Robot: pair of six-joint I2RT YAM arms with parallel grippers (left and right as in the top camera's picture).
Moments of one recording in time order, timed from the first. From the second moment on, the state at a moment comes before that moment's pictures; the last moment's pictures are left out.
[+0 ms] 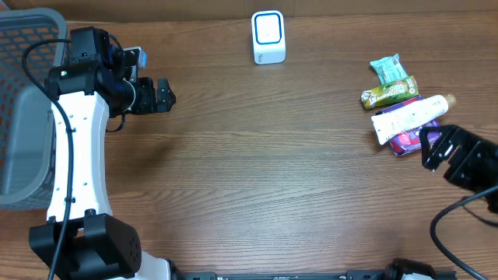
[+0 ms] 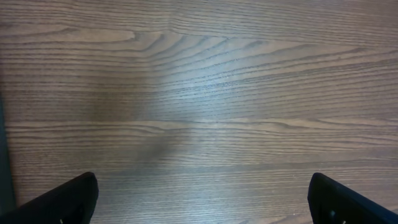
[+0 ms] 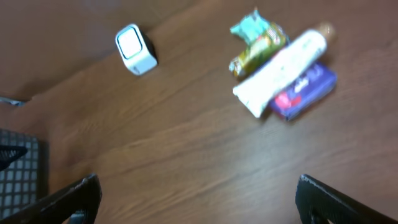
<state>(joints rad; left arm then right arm) 0.17 1.69 1.66 -1.17 0.22 0.06 -0.21 1.02 1.69 -1.45 -0.29 0.28</state>
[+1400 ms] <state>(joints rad) 0.17 1.69 1.66 -1.17 0.22 0.06 0.10 0.02 0.02 -0.03 -0.04 0.17</state>
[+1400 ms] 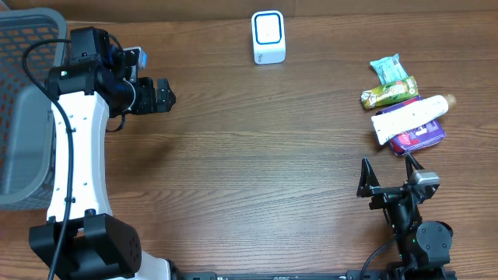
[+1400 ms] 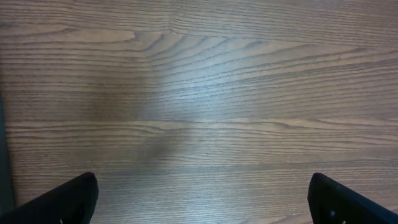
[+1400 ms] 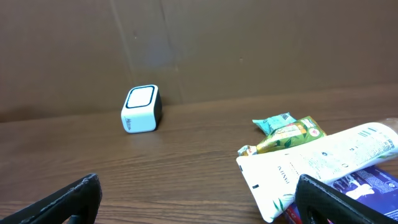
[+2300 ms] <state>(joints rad) 0.16 1.61 1.62 -1.14 0.17 0.06 0.10 0.02 0.02 -0.03 -0.04 0.17</state>
